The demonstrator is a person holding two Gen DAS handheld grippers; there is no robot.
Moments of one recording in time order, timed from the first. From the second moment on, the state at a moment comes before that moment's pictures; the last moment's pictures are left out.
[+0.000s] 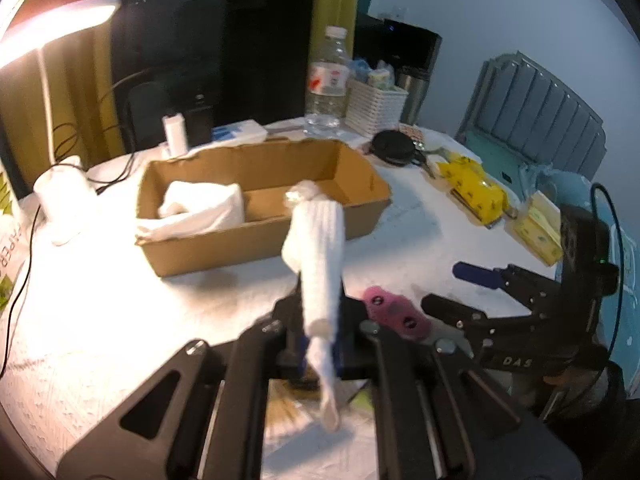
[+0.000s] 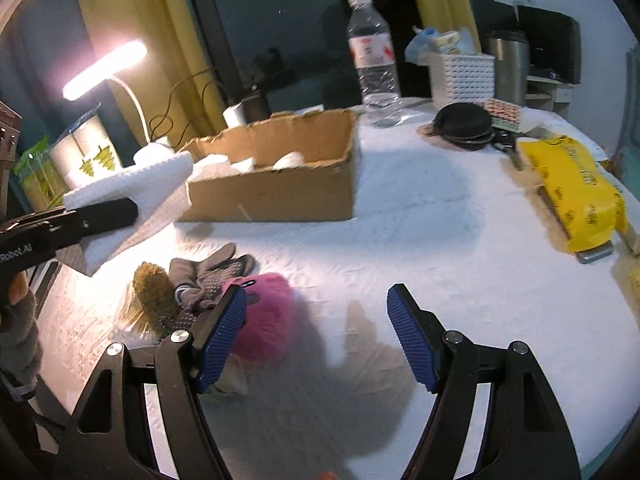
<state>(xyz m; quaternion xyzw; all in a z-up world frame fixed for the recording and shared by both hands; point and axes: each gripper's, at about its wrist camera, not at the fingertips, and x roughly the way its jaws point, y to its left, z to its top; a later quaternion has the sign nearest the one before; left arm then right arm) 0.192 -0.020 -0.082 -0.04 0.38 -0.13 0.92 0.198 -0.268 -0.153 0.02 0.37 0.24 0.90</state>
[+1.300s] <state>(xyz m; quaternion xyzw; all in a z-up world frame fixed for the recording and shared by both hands) 0.191 0.035 -0.069 -0.07 0.34 -0.10 0.93 0.224 -0.230 -0.138 0.00 0.38 0.24 0.89</state>
